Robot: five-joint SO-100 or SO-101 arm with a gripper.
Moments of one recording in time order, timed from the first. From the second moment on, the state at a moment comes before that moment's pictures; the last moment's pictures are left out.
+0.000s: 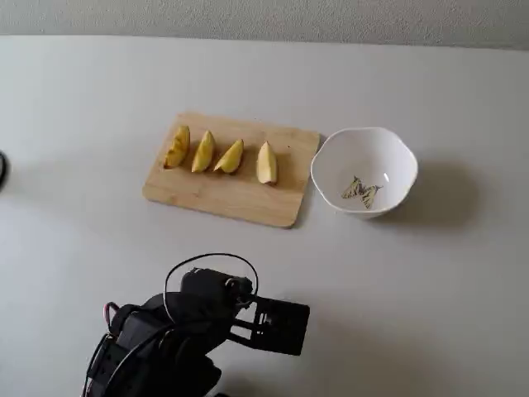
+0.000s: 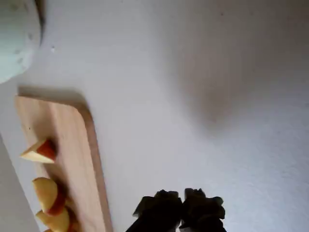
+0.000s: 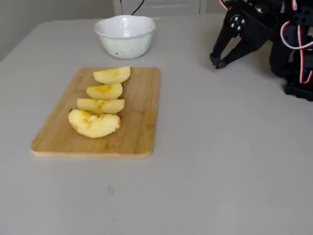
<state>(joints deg) -1.1 188.7 175.3 68.8 -1.6</state>
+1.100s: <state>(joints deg) -7.6 184.0 166.6 65.1 -16.2</state>
